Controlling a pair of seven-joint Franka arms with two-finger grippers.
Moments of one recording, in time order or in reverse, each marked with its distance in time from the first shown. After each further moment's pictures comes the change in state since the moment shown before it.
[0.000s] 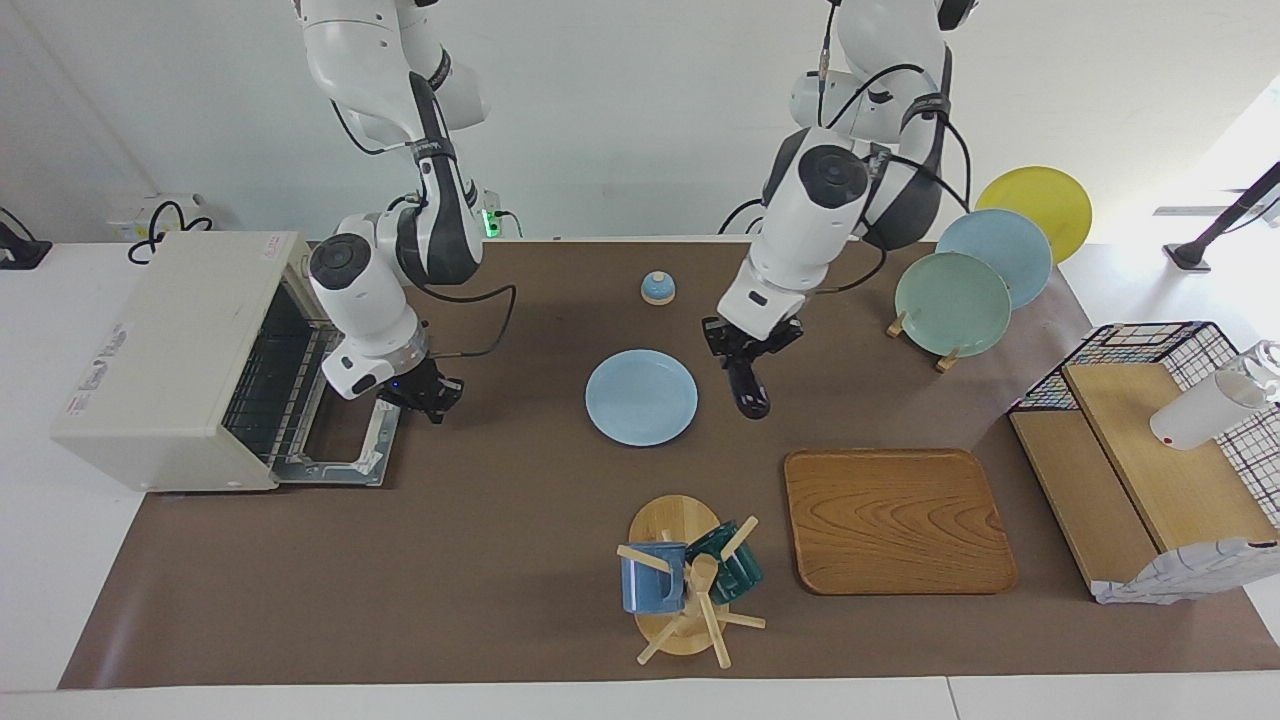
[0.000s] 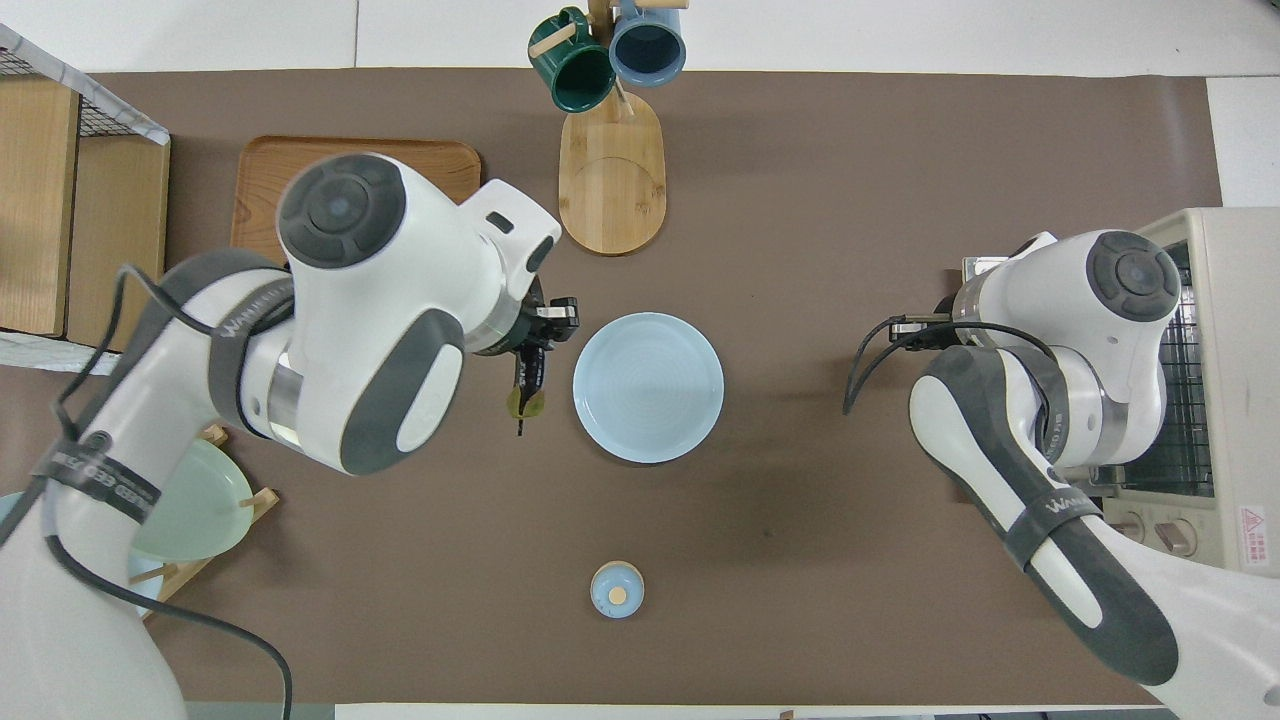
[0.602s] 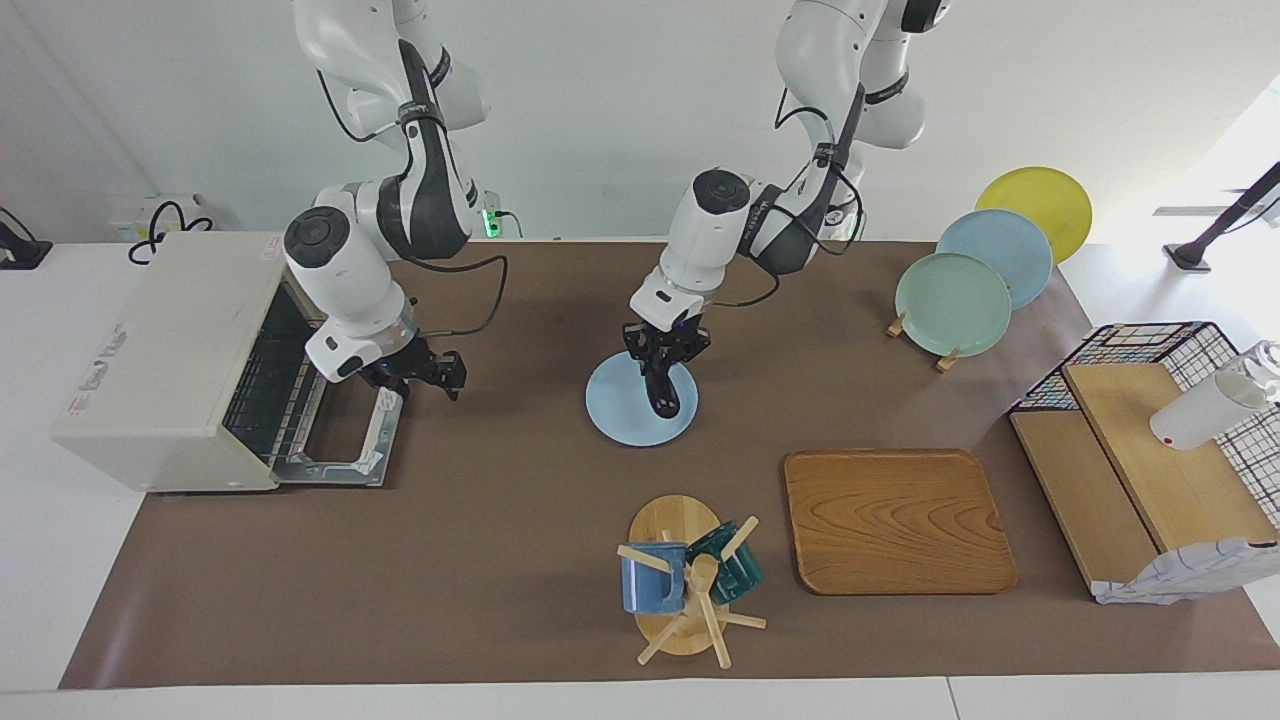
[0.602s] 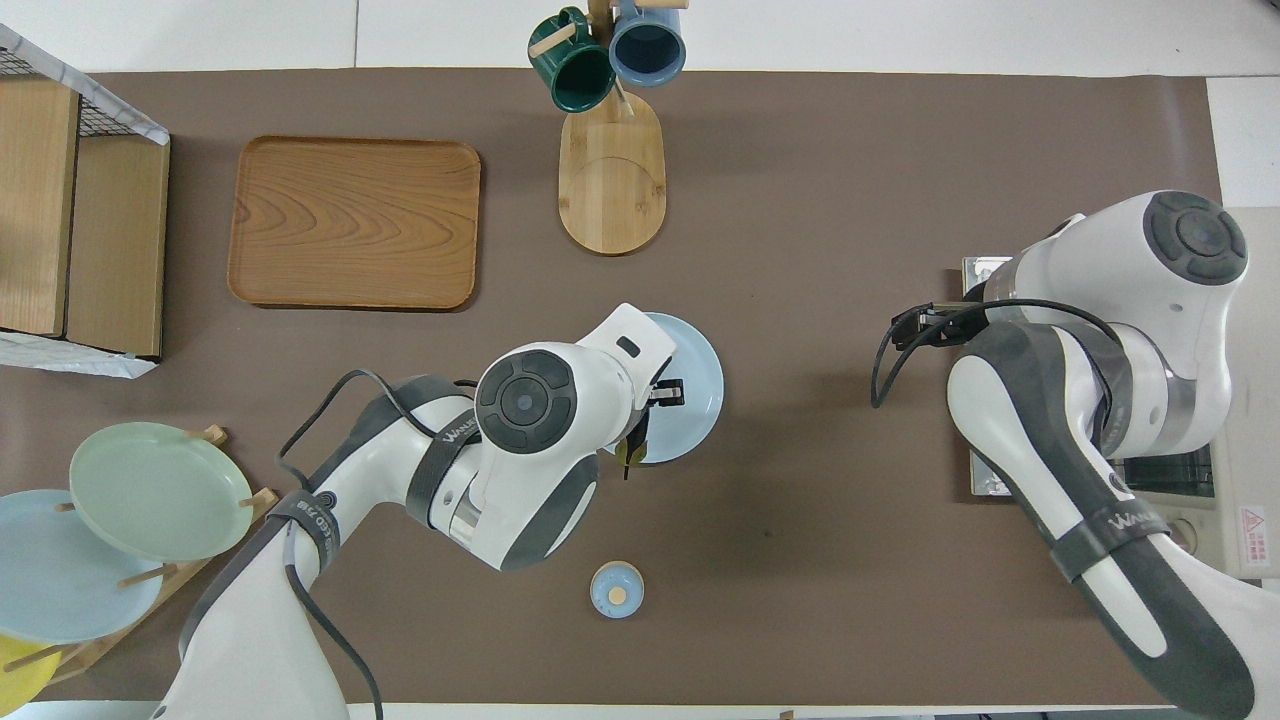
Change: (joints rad) left arm -0.162 0.079 0.003 -0.184 -0.010 0.387 -0.066; right arm -0.014 -0.056 -0.012 0.059 0.000 -0.187 -0.010
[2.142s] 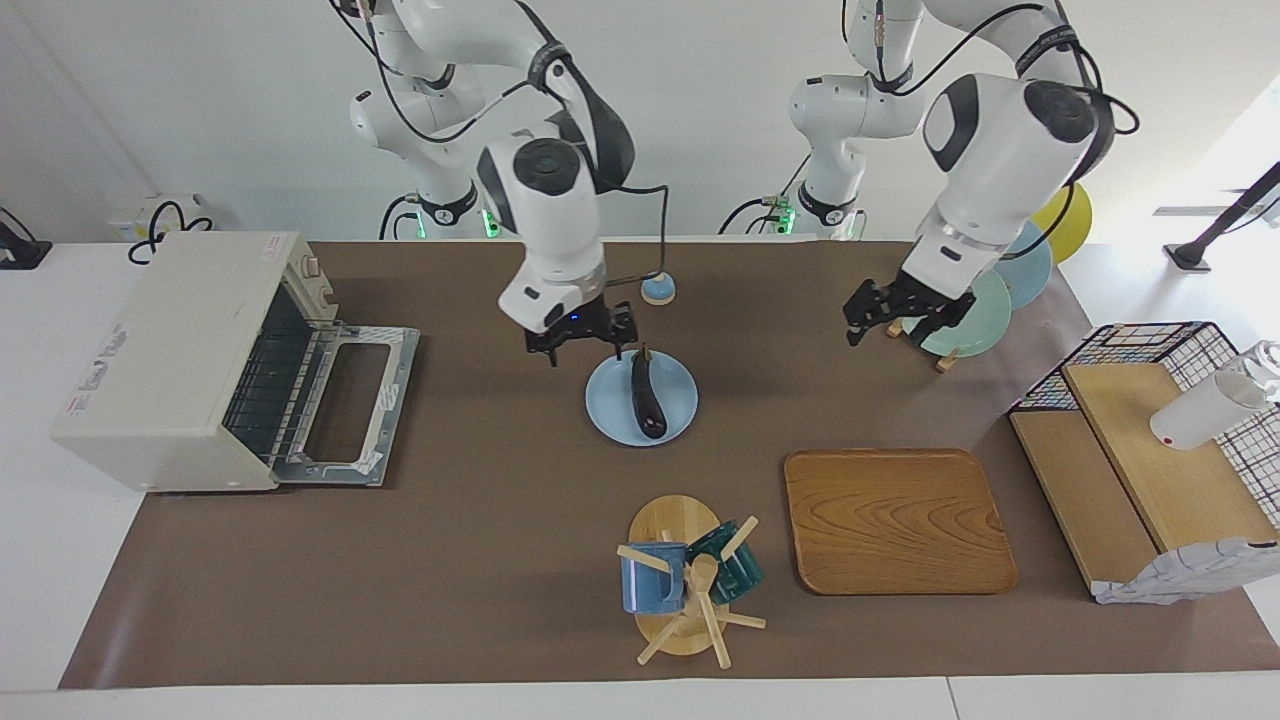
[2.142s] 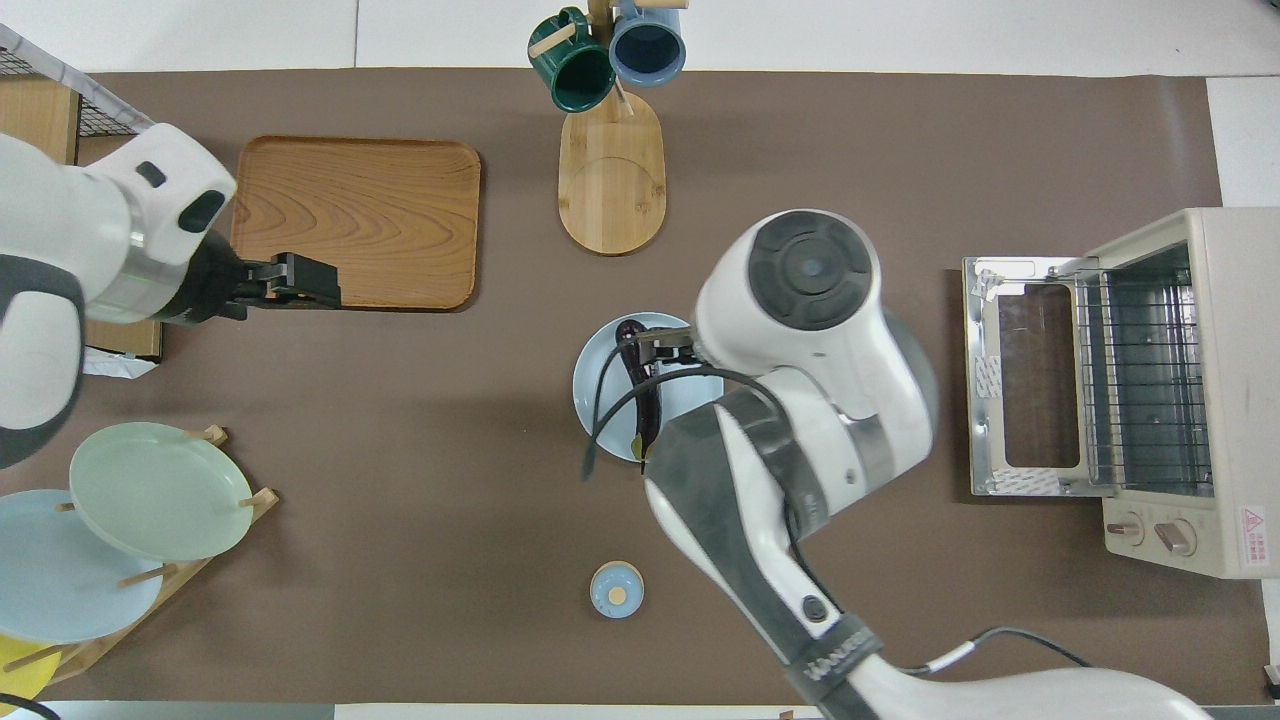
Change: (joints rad) left arm 0.541 -0.281 0.046 0.196 0.020 -0.642 0.503; right arm 0.448 0.175 0.034 0.359 -0.059 -0.105 0.430
